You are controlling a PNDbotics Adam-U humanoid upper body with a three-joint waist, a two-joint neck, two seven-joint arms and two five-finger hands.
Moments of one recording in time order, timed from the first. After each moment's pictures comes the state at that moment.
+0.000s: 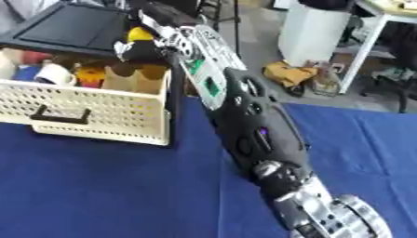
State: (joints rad) left arm -0.70 0.63 -0.03 -1.99 -0.45 0.29 0.05; right arm -1.41 -0.22 0.13 -1.03 0.93 0.01 0.42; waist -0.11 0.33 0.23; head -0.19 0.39
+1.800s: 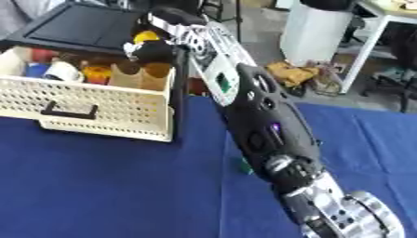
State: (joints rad) left arm -0.69 0.63 -0.02 -1.99 -0.45 0.30 0.05; right arm -1.37 -0.23 0.14 -1.03 0.83 0.01 0.49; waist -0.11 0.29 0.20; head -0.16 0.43
